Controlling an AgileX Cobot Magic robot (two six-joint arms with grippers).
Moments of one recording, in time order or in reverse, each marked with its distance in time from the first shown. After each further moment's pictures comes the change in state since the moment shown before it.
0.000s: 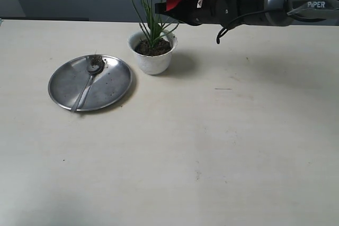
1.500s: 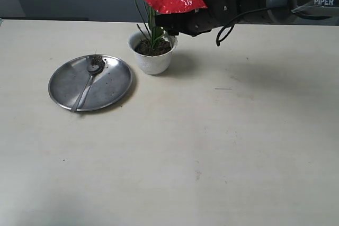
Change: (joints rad) left arm 0.000 0.000 0.000 0.000 0.000 0.000; right arm 0.023 -0.061 0.020 0.003 0.160 -0.037
